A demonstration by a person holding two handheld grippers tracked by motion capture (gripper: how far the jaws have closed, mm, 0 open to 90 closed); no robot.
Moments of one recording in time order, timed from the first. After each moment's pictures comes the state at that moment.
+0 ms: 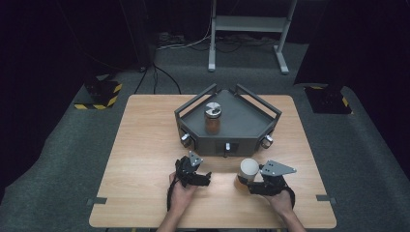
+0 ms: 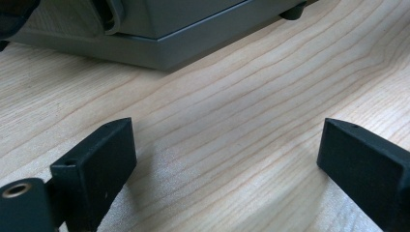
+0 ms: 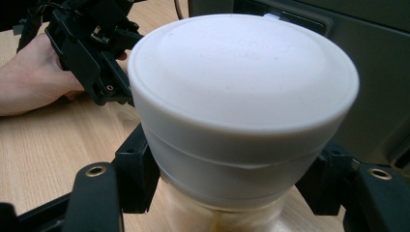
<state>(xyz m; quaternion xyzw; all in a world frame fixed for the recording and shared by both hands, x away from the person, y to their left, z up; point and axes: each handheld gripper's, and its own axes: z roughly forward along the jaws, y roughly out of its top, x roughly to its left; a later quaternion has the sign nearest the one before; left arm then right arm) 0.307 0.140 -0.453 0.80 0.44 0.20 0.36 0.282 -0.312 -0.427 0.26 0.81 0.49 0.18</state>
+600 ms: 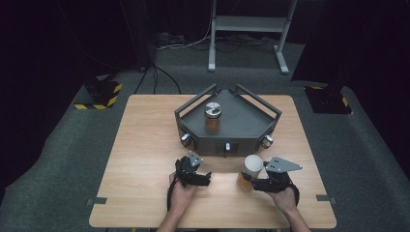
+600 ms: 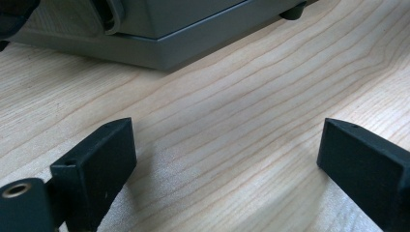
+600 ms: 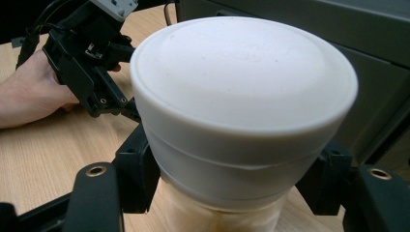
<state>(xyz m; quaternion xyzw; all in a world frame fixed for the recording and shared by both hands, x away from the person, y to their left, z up) 0.307 0.140 -0.453 0.80 0.44 0.20 0.36 0.284 -0.322 -0.415 0.27 0.80 0.50 0.18</state>
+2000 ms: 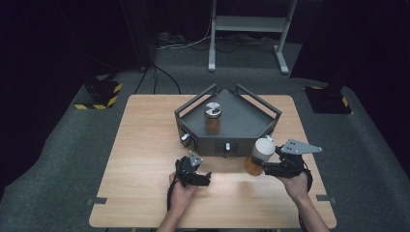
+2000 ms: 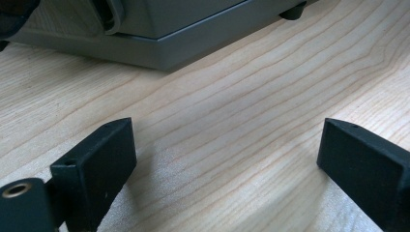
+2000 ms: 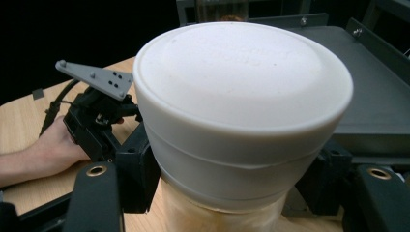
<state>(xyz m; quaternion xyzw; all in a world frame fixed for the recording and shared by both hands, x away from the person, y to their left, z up) 0.308 0.140 -0.453 0.80 0.44 0.20 0.36 0.300 -0.346 -0.357 0.28 0.78 0.53 0.17</state>
